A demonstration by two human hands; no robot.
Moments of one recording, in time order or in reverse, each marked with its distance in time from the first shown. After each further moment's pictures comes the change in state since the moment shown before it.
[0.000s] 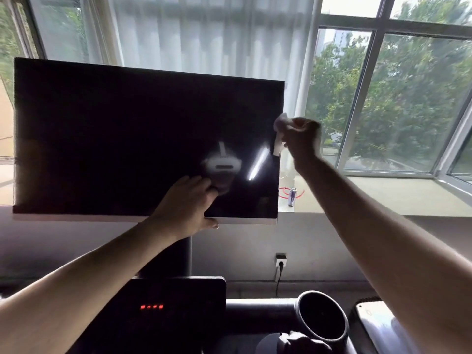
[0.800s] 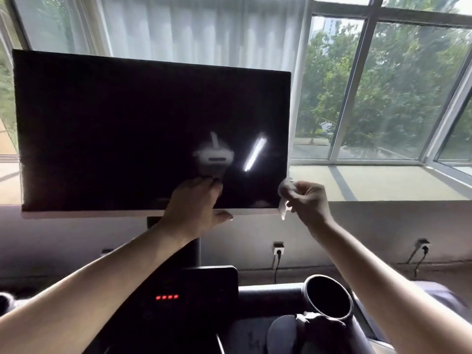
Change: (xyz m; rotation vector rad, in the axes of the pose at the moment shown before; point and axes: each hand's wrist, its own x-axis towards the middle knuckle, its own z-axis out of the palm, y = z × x) left_hand -0.017 0.003 0.001 -0.153 0.024 -0.158; right_hand -0.125 0.076 -0.044 -0.036 -0.269 0.160
